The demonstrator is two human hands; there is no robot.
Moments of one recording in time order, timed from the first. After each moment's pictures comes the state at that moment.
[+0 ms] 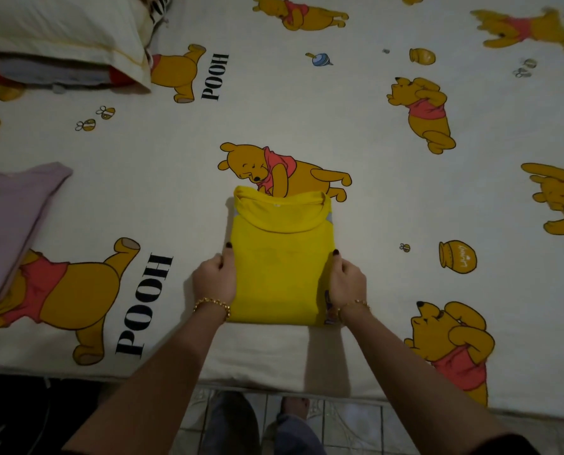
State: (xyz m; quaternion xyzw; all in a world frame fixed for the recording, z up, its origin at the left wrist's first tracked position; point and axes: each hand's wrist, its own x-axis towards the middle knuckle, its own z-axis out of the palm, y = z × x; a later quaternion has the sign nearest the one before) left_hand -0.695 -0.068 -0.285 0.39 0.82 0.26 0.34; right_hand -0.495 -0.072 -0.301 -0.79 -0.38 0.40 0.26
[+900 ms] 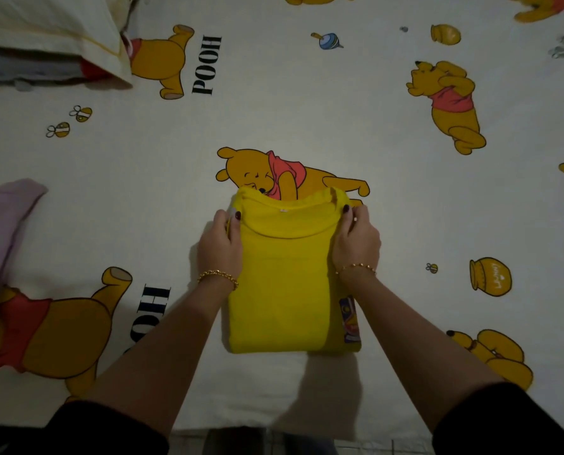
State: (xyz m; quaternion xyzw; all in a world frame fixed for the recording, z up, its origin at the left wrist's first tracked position) left_hand -0.710 0.035 -0.308 0.55 0.76 0.25 0.23; right_hand -0.509 0.036 -0.309 -0.82 -0.45 0.23 0.27
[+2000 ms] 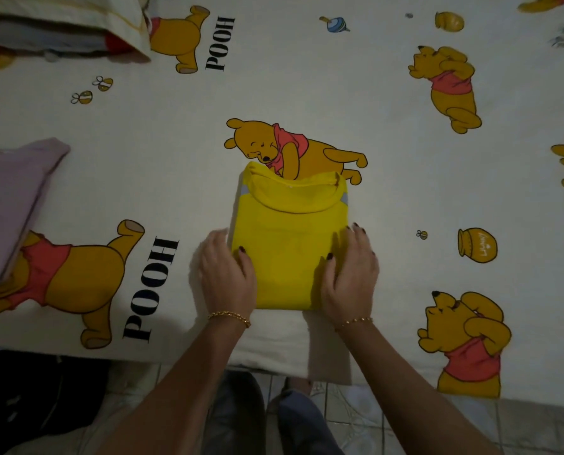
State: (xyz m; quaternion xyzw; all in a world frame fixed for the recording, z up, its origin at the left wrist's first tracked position) left_hand -0.688 -0.092 -0.295 0.54 0.79 0.23 0.15; right_hand -0.515 -0.100 -0.311 -0.74 -0.59 0.17 0.27
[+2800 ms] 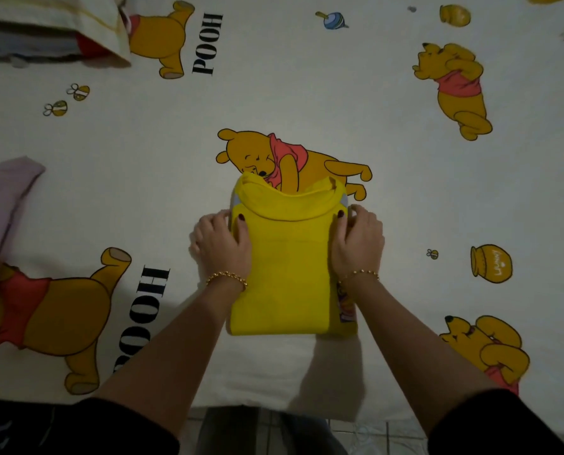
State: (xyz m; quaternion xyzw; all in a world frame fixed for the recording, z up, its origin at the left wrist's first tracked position) left_hand -0.699 0.008 -0.327 0.50 0.82 0.20 0.18; right_hand -0.502 0.008 -0.333 -0.80 -0.53 0.16 0.23
